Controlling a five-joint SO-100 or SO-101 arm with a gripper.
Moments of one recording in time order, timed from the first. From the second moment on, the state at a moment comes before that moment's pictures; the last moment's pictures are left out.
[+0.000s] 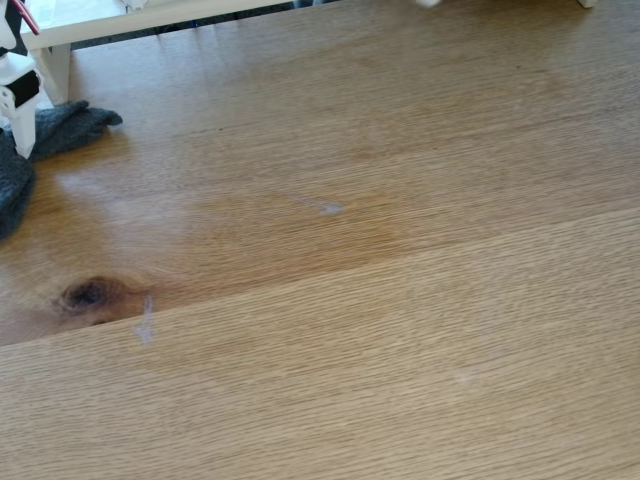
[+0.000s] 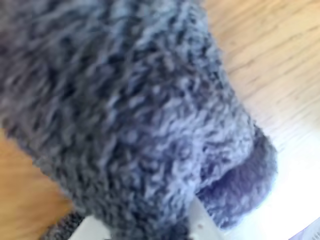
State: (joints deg) arm 54.0 73.1 125.5 31.8 -14.3
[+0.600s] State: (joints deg) arm -32.3 99.5 125.5 39.3 3.7
